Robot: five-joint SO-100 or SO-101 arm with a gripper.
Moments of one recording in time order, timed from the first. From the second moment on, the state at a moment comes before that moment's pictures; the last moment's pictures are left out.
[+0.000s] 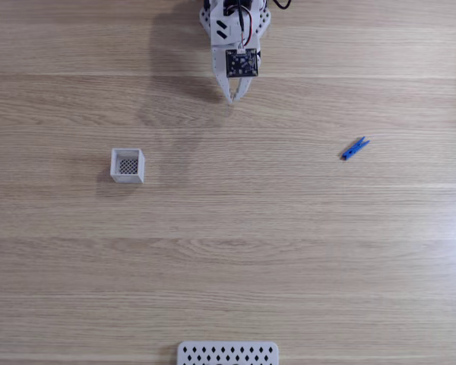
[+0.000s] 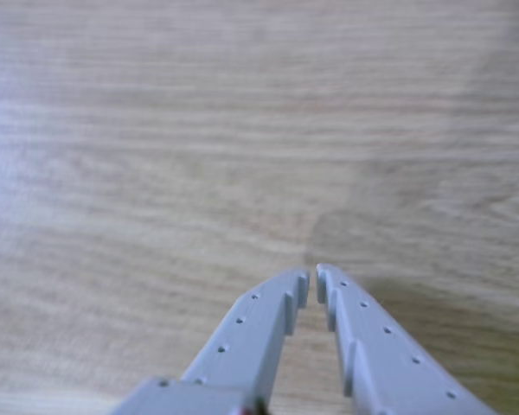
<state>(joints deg) -1.7 184.5 175.2 81.0 -90.1</state>
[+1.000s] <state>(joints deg) -41.5 75.6 75.8 88.3 -6.2</state>
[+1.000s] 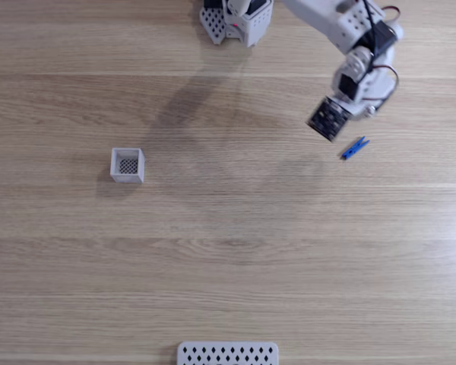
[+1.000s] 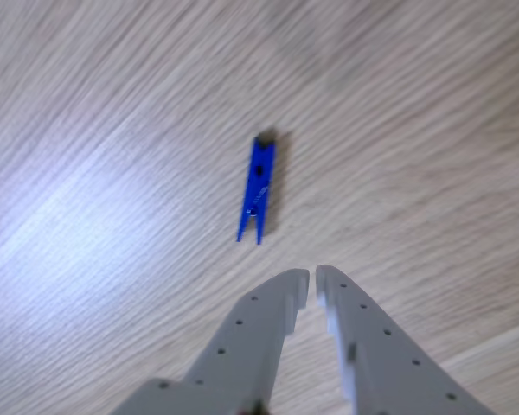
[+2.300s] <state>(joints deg) -39.1 58.9 72.6 79.3 -7.4</state>
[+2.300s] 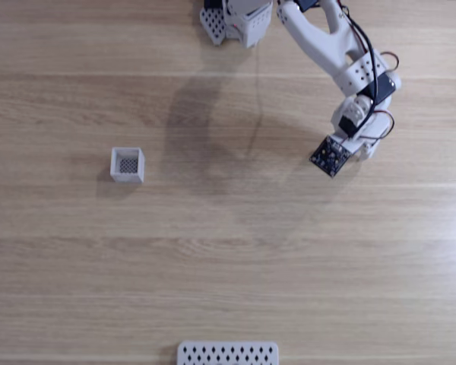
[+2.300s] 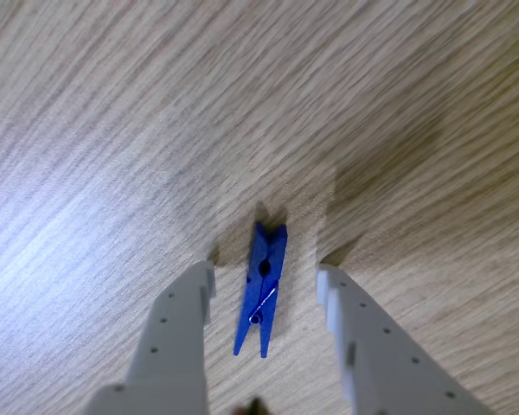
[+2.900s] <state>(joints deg) -38.3 77.4 91.0 72.3 -37.3</state>
